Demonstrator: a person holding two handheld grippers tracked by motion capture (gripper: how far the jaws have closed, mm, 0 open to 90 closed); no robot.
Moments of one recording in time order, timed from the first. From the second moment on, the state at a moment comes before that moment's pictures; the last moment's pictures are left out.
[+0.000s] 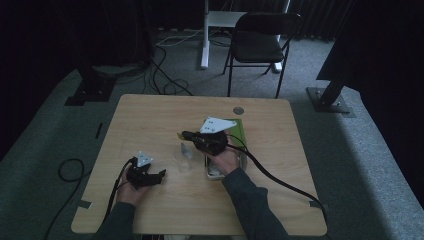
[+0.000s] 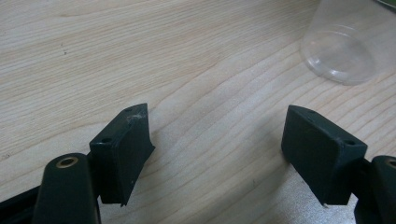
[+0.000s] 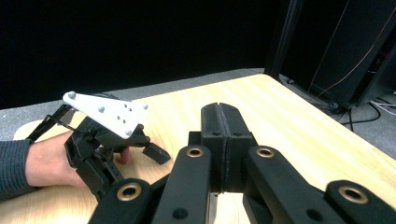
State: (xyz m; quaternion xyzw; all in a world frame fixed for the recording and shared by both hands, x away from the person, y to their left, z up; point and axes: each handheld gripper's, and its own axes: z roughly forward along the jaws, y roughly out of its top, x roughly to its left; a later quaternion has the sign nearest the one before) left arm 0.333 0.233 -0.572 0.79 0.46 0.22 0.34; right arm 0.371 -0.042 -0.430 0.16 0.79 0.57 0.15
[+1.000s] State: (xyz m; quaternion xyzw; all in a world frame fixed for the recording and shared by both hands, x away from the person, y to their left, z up) left arm 0.333 0.233 -0.573 0.79 0.46 0.22 0.34; right arm 0.340 -0.090 -0.428 0.19 0.78 0.57 0.18
